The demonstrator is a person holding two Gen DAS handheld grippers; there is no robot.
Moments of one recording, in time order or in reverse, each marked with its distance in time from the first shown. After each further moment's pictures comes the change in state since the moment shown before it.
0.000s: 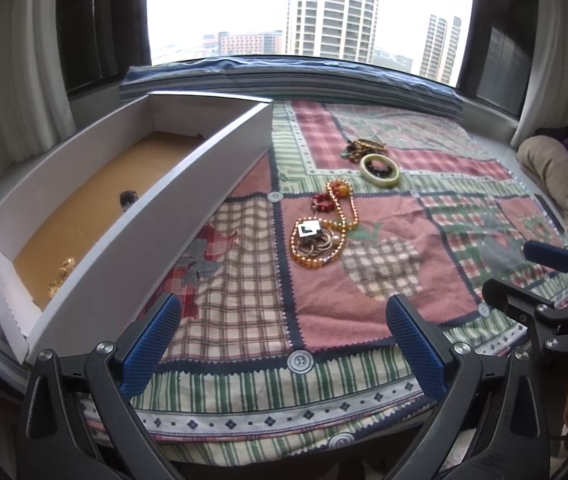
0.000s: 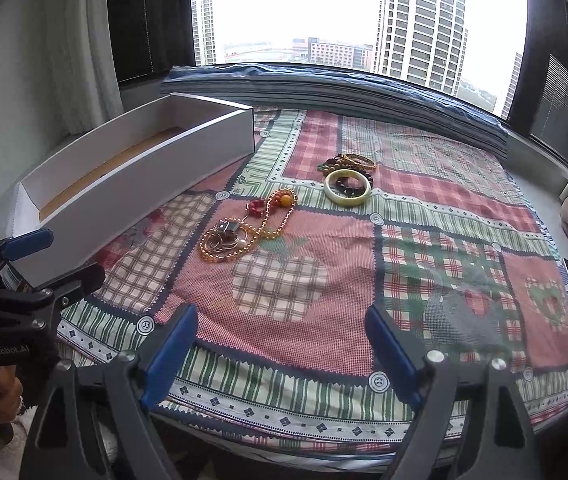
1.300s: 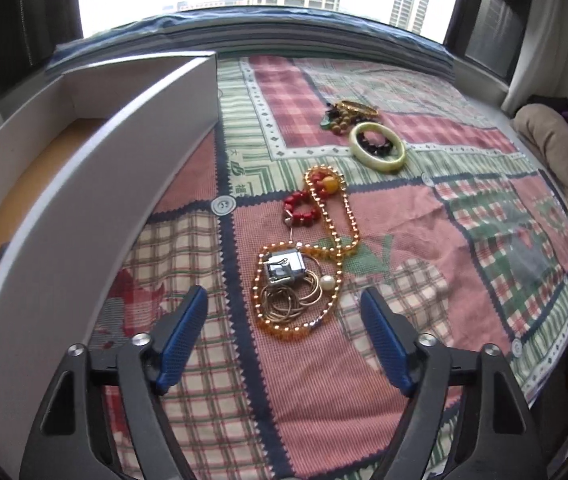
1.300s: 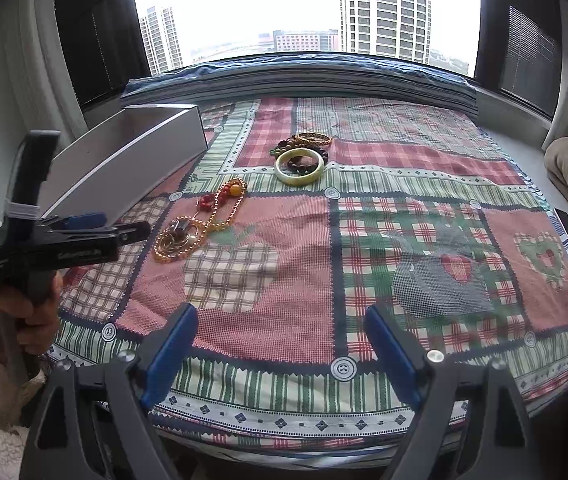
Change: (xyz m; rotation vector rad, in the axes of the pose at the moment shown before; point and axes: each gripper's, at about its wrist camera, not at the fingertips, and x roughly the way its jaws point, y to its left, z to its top) left arm 0.151 -0.020 0.055 0.080 0.176 -0.108; right arm 0.014 -0.056 -0.017 0.160 0.019 -0.025
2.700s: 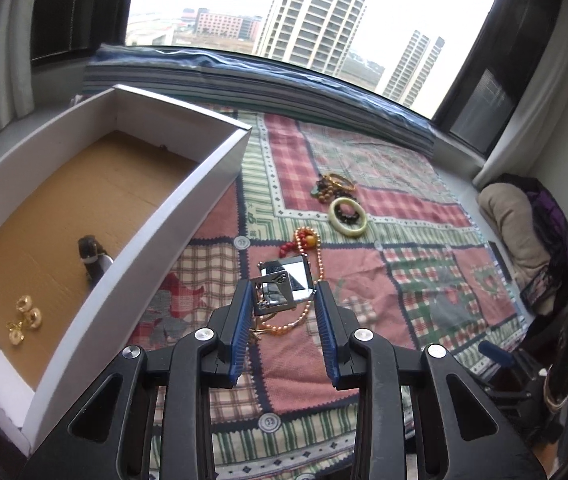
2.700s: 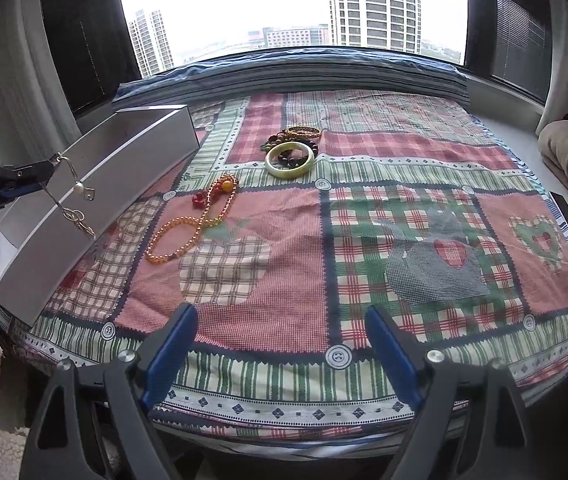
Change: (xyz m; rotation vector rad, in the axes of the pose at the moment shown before) left arm -0.136 0.049 0.003 -0.186 -0.130 -0.134; right arm -0.002 -0.007 -0.005 0.041 0.016 0.003
